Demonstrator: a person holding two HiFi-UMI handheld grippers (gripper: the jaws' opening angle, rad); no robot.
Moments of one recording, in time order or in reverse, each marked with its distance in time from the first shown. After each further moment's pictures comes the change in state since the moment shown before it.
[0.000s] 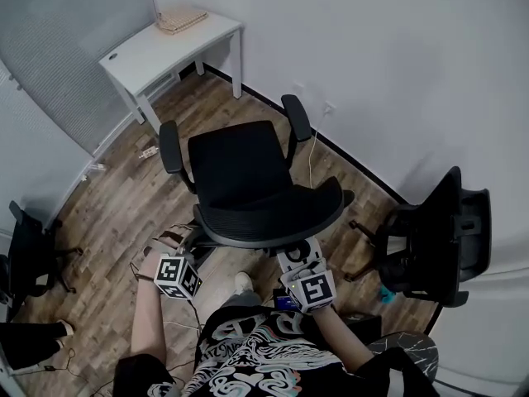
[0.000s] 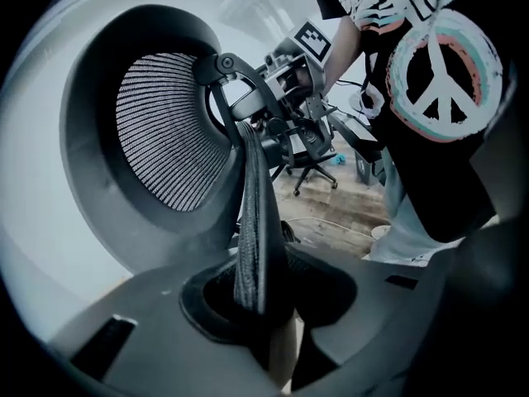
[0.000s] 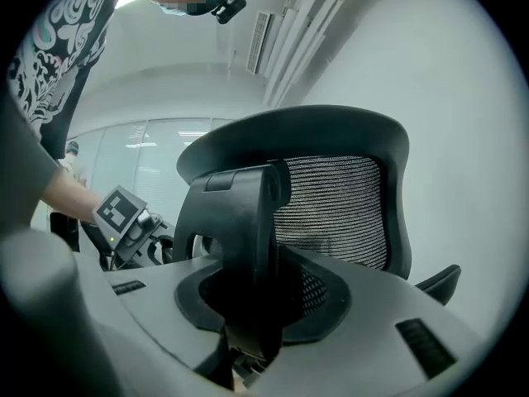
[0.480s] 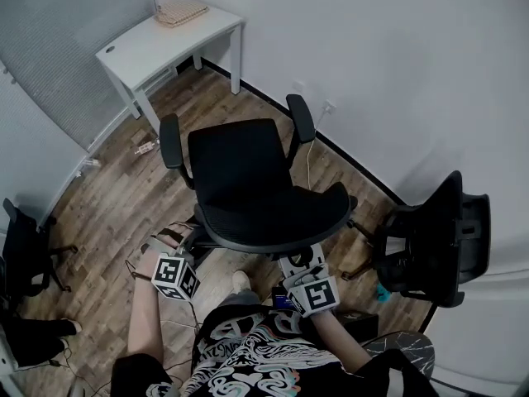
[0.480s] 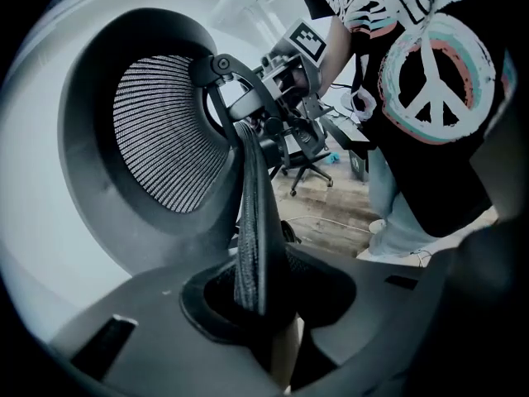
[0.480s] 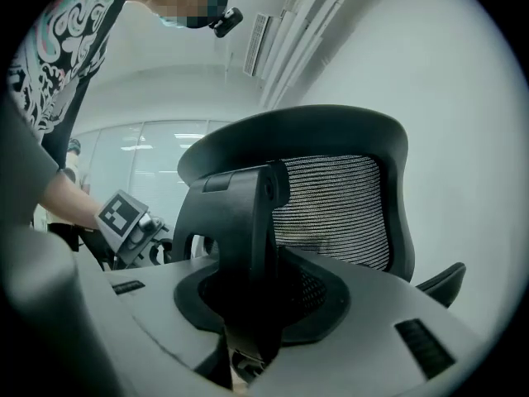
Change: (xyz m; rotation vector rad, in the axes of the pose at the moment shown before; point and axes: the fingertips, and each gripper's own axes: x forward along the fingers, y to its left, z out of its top) left arm -0.003 0.011 -0.016 0.052 -0.022 -0.025; right arm 0.013 0.009 0.004 0.020 -0.020 -0.030
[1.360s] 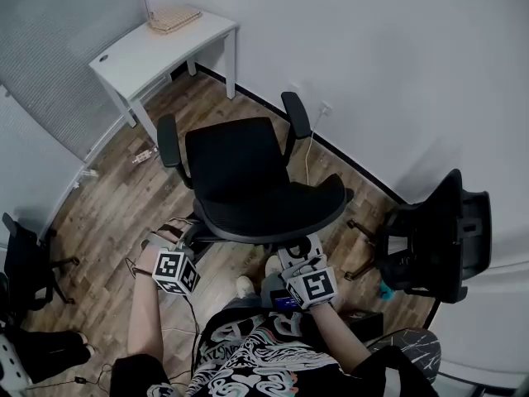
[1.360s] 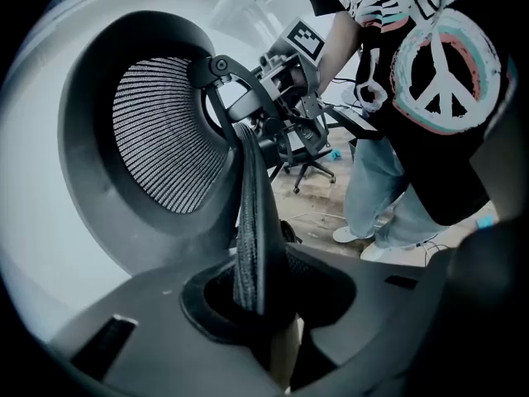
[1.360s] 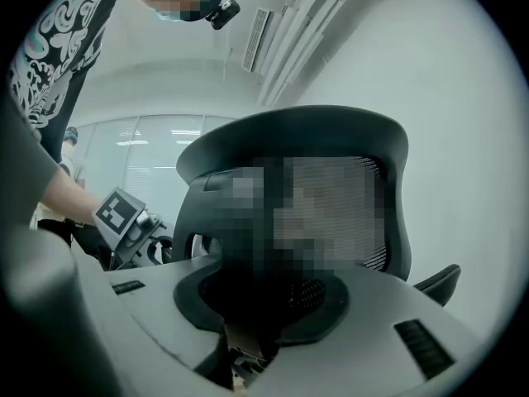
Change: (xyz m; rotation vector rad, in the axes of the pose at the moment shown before) left arm 0.013 0.033 -0.023 0.024 -0.008 0.004; right arm 0.038 -0.011 -0.004 -0.012 0.012 -0.026
